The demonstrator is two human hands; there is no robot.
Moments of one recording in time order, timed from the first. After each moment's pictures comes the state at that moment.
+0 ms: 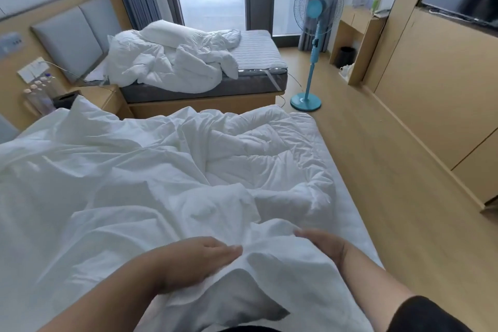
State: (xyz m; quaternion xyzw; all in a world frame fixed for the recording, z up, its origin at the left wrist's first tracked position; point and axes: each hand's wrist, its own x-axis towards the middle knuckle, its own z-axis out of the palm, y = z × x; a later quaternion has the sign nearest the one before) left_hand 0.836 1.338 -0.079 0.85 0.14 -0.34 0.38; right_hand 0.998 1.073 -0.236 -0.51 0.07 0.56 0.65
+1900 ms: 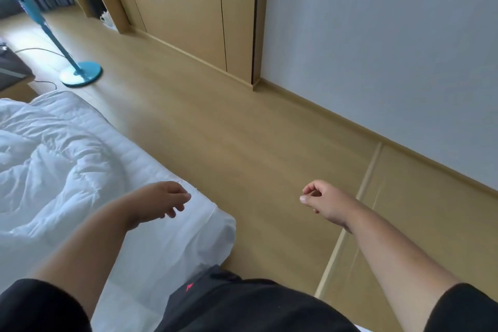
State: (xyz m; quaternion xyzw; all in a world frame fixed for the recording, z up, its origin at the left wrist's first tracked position) left_hand 0.902 0.840 -0.187 0.86 -0.10 -0.41 0.27; right_hand 0.706 0.484 -0.237 -0.81 0.33 0.15 0.47
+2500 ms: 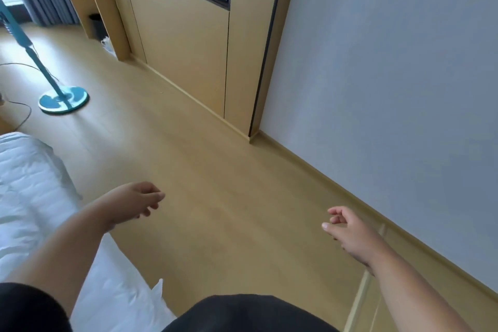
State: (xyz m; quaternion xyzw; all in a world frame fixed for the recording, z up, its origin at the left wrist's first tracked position) left_hand 1.236 0.695 -0.192 0.88 -0.05 -0.32 0.35; right_hand 0.981 0.282 -0.185 -0.82 0.38 0.09 0.42
